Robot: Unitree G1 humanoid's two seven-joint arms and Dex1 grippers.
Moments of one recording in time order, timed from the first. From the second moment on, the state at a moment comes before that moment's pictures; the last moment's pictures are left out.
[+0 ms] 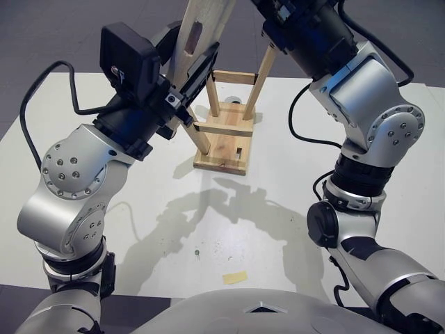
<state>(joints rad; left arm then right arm) -0.41 0.48 0.08 -0.87 -0.55 0.75 -0.19 -0.87 -0.08 -0.23 -0.20 1.54 0.86 -0.14</state>
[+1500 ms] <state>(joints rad) -0.49 0.45 0.47 -0.75 -0.77 0.70 -0.15 -0.84 -0.38 -0.36 -0.07 1.28 0.74 -0.12</state>
